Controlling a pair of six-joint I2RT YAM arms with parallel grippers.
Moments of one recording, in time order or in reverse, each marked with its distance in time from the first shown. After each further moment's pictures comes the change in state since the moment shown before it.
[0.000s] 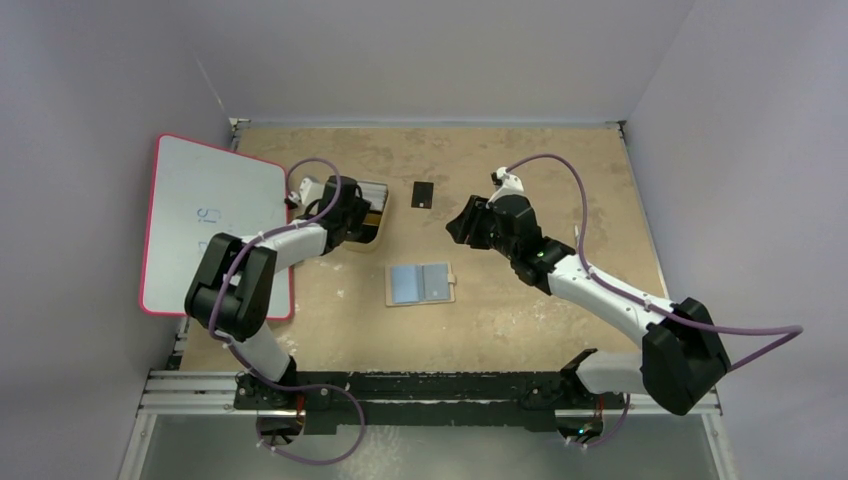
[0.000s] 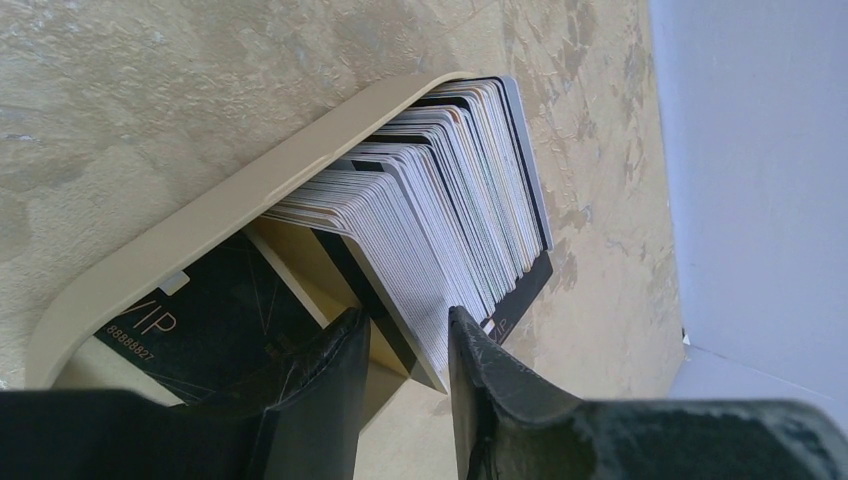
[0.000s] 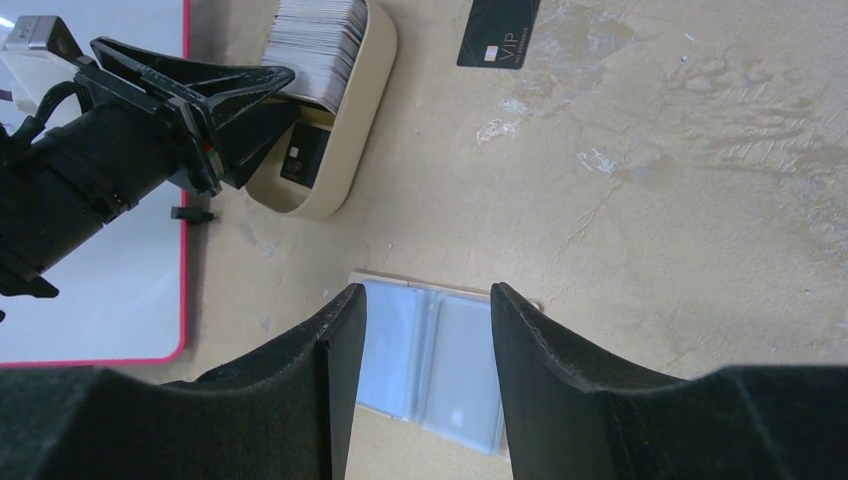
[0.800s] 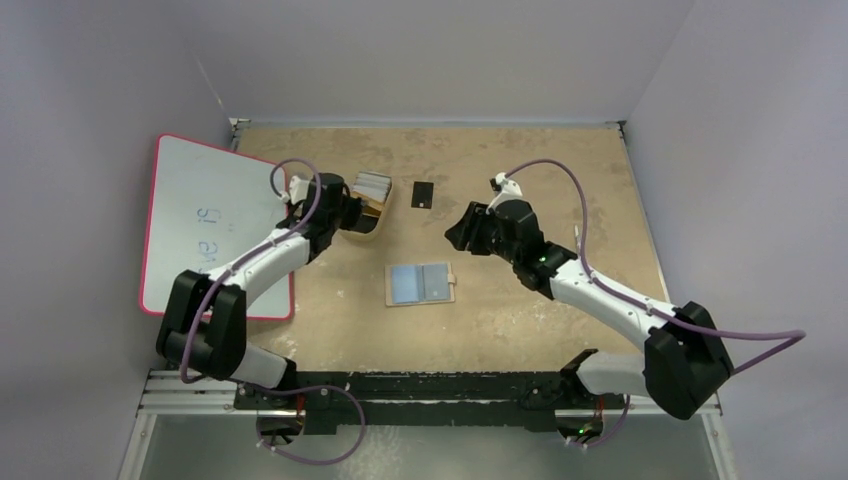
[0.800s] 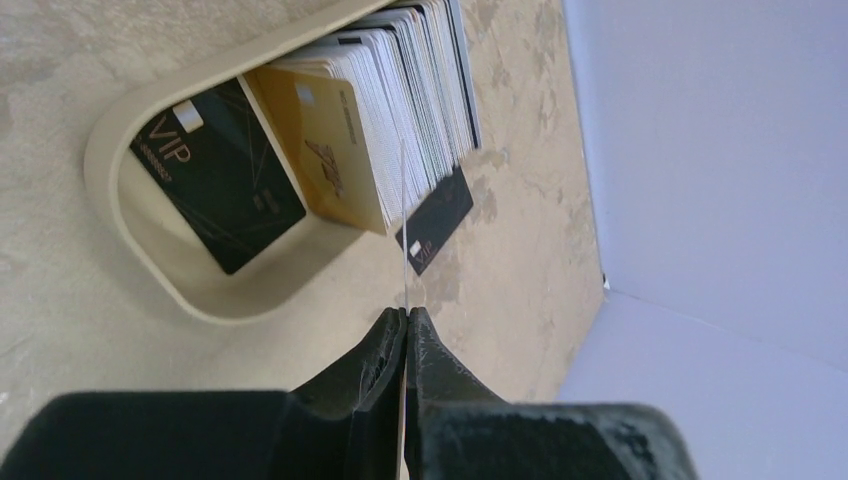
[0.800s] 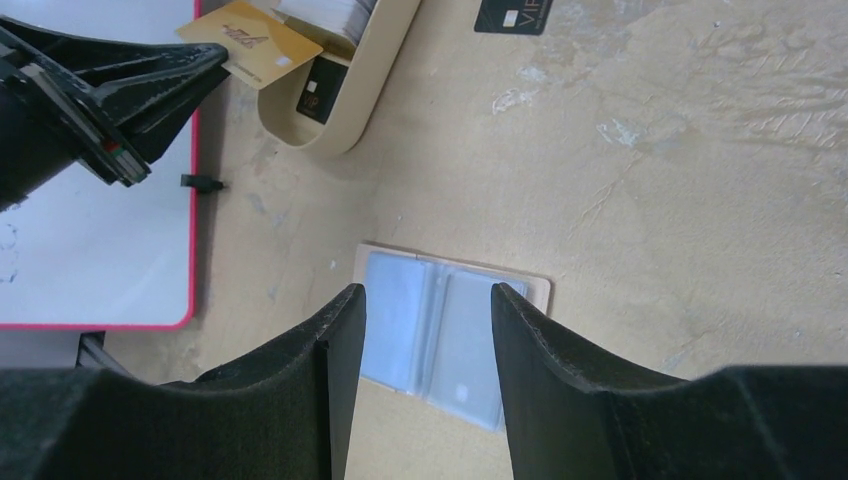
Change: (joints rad) left arm 0.000 -0.207 -0.029 -0.111 0.067 -0.060; right arm 0.000 -0.018 -0.031 0.005 -0.051 0.002
